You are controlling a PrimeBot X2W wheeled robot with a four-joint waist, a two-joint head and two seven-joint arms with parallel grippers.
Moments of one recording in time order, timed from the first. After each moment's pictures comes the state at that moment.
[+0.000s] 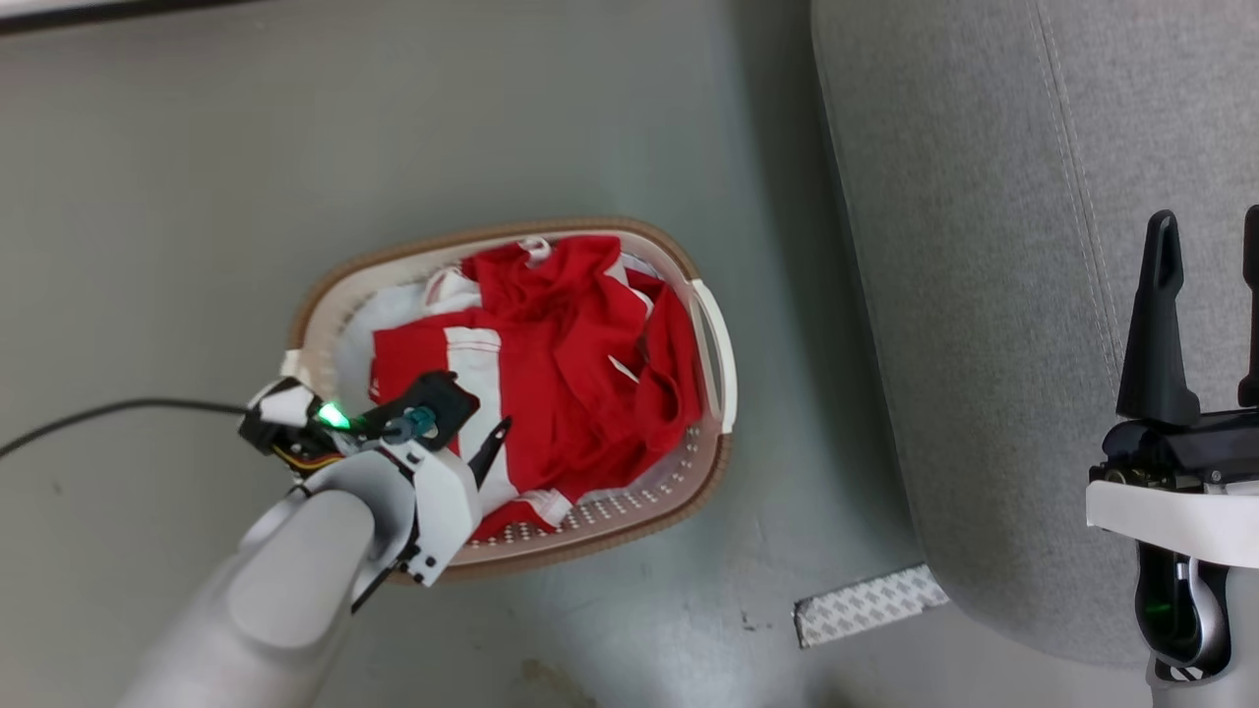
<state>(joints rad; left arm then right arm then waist) -0.75 0.30 -0.68 0.78 -0.12 -0.13 -0.07 -0.35 -0.05 -0.04 -0.06 0.31 0.13 -0.26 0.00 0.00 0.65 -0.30</state>
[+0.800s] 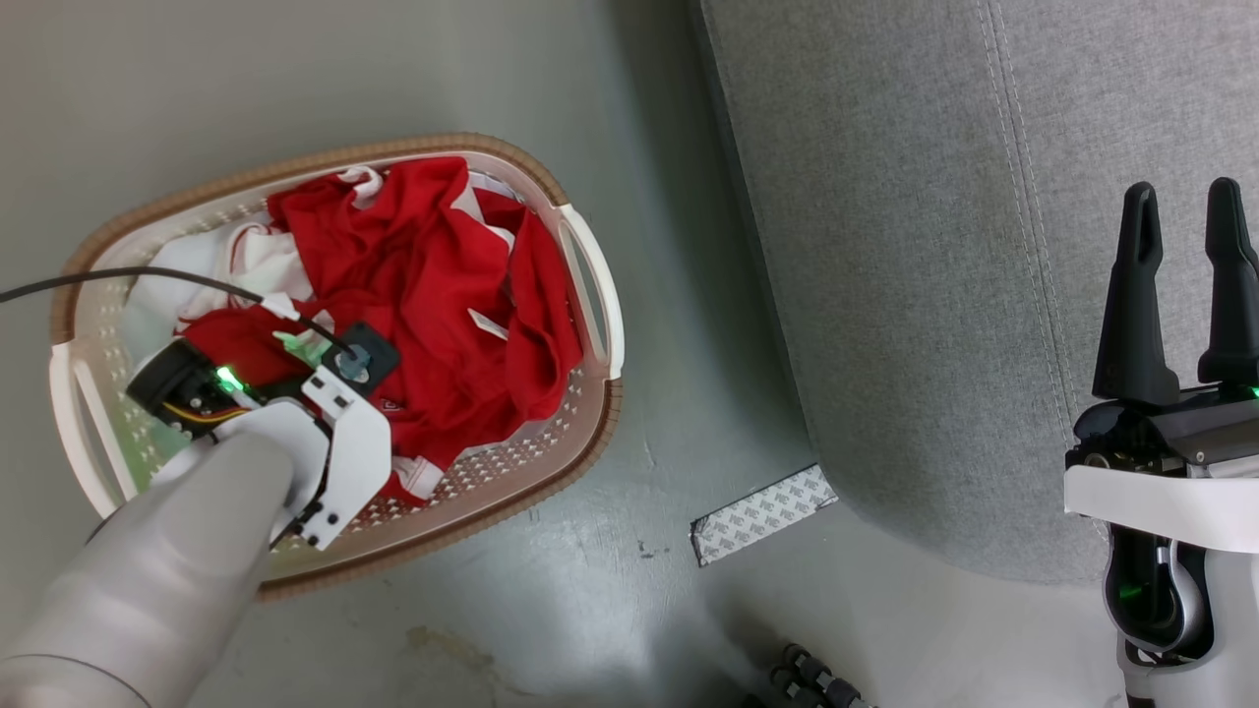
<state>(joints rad) -0.98 0.39 -1.00 1.03 -0.28 -0.13 0.17 -0.39 -0.05 0.03 -0.07 0.46 0.13 -0.26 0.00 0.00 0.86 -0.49</state>
